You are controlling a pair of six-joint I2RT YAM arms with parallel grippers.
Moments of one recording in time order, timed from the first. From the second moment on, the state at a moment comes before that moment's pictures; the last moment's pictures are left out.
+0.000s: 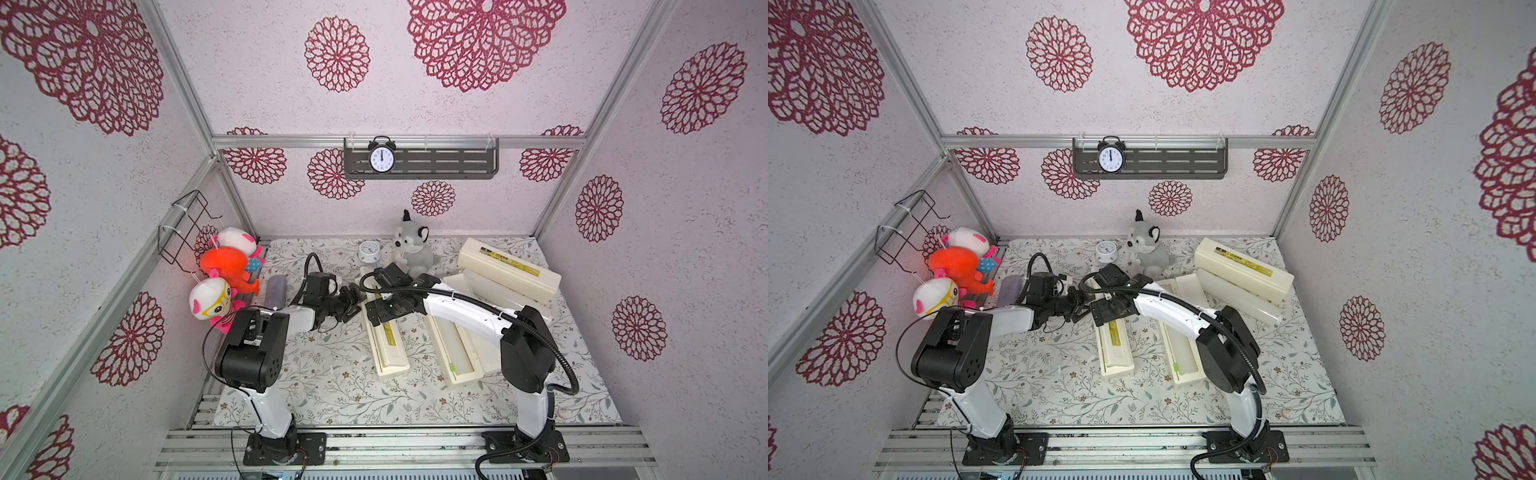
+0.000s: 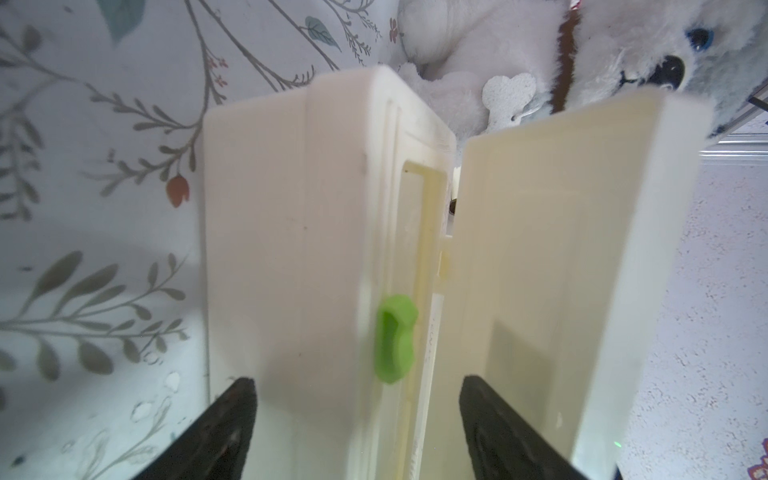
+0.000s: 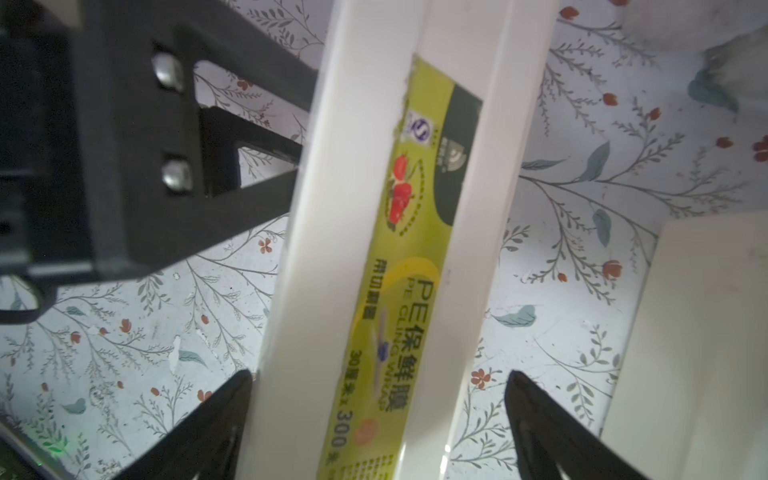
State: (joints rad) left arm -0.20 1.80 0.86 0.25 0.67 -0.97; right arm 0.86 1.94 1.62 -0.71 -0.01 0.39
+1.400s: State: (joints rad) left arm -0.21 1.82 0.81 0.27 0.66 -0.98; right arm 0.88 1.87 1.45 -0.64 0.13 0.43
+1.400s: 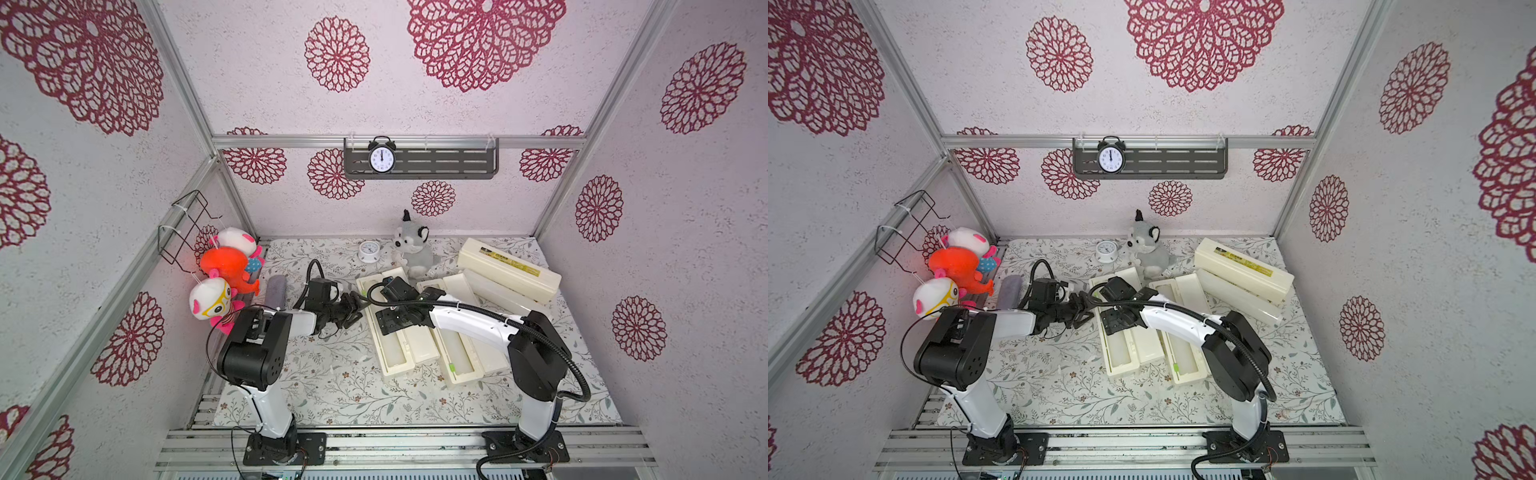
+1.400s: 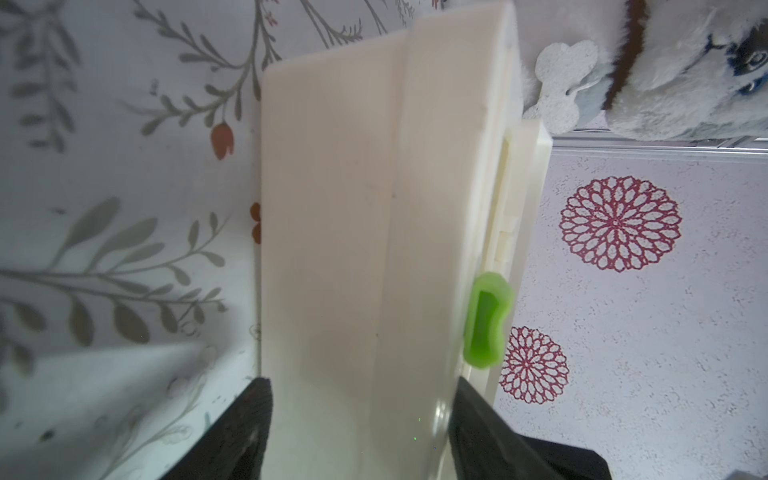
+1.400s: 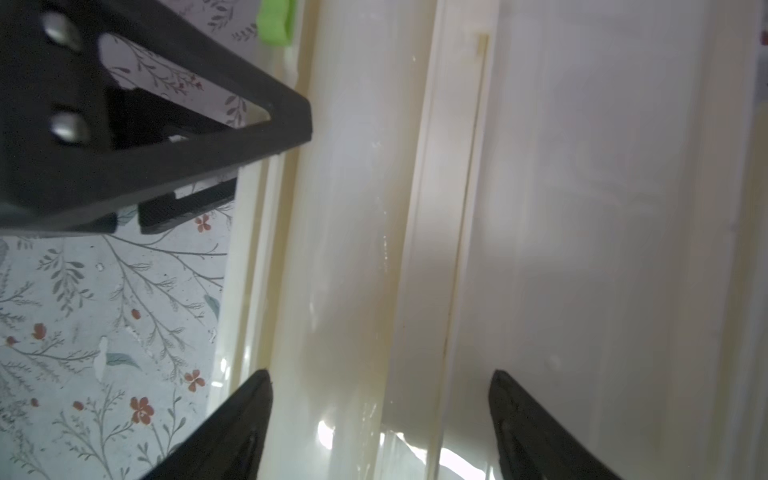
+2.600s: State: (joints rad) left arm -0.01 1.89 1.05 0.09 0.61 -0.86; right arm 0.85 2.13 1.74 -0.43 -0.25 0.47
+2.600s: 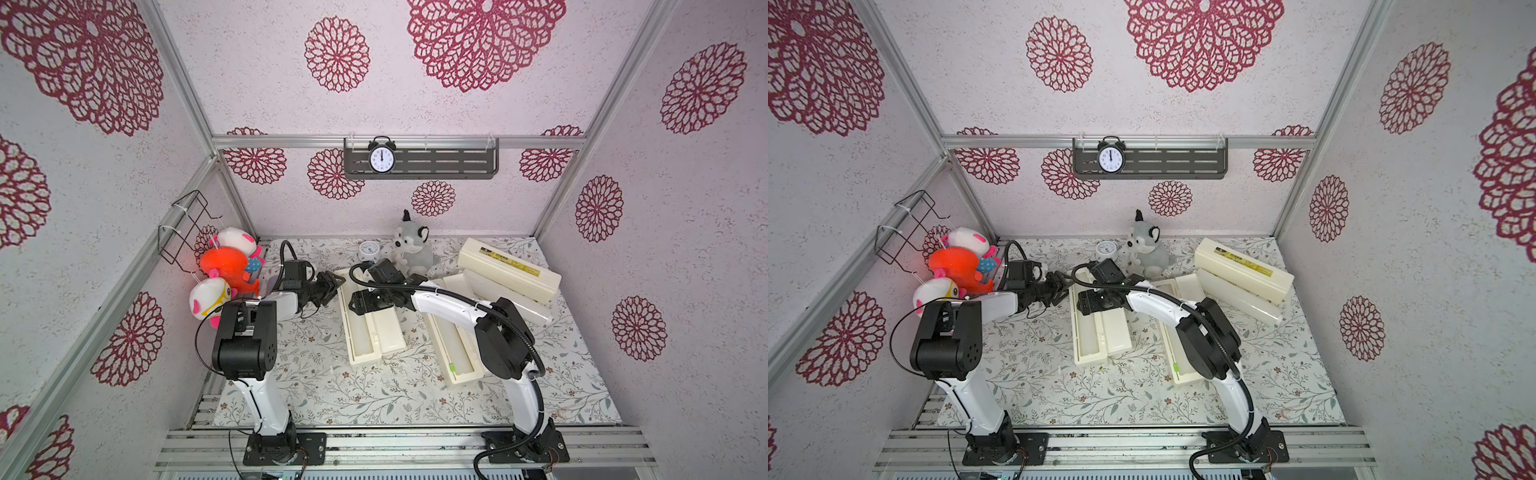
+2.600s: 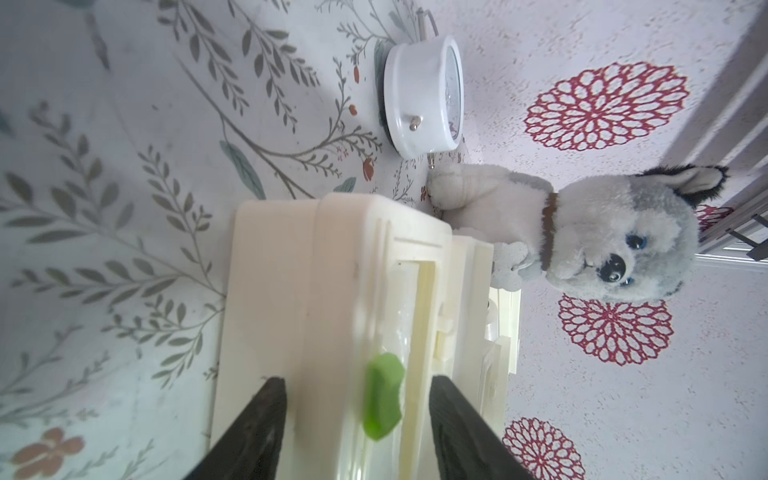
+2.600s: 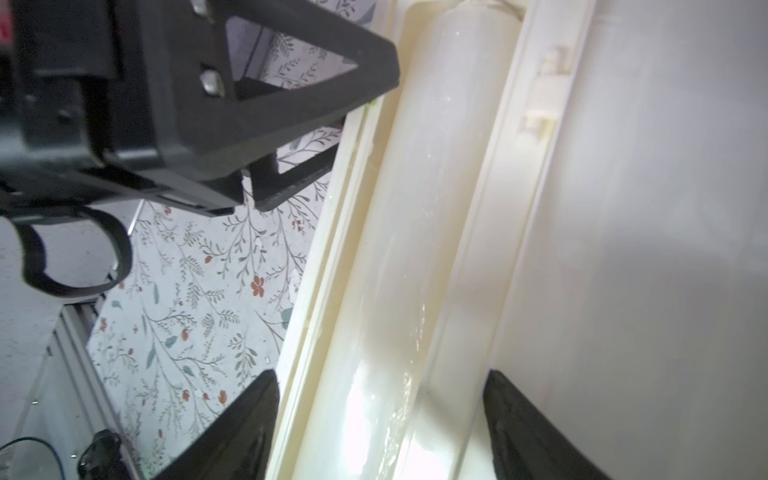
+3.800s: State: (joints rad) left arm 0.00 1.62 1.23 -0.32 0.44 -0.64; right arm 0.73 1.76 1.45 -0.40 -0.24 0.44
